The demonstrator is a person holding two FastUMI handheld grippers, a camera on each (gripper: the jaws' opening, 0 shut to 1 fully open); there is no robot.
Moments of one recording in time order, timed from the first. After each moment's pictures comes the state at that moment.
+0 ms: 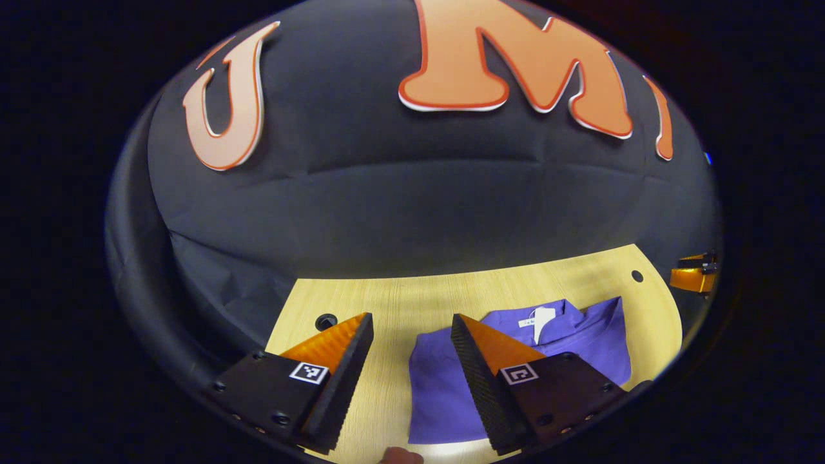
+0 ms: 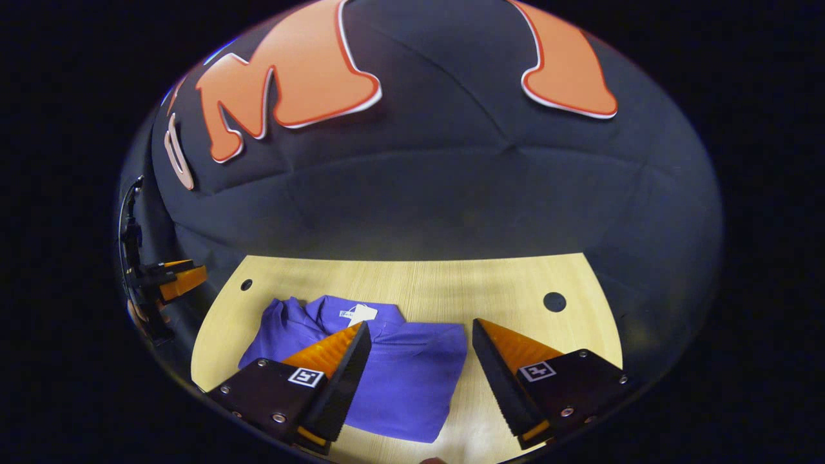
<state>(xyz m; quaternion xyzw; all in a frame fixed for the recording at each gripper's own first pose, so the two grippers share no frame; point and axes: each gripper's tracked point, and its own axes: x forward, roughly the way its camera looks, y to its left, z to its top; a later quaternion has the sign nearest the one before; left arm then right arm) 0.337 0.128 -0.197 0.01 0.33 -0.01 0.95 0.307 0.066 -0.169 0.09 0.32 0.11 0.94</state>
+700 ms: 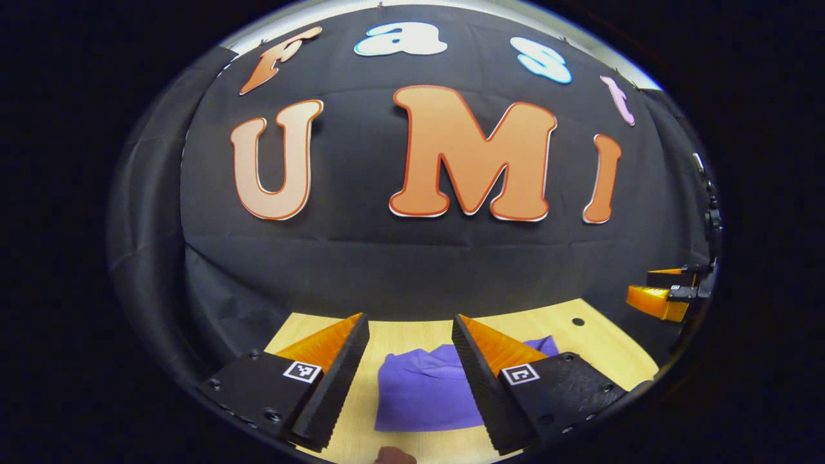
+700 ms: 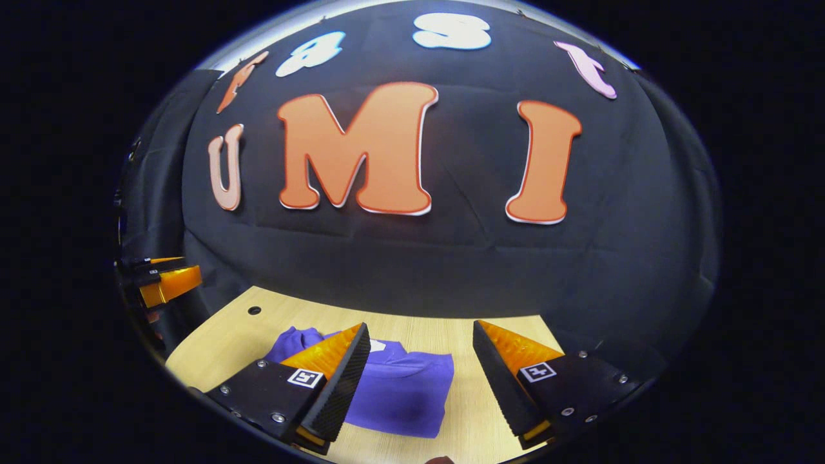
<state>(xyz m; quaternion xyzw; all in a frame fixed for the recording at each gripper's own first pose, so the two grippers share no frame) 0.214 0.109 -0.074 -0.06 0.16 -0.05 0.98 0.193 0.083 -0.041 0.02 0.13 0.07 0.99</state>
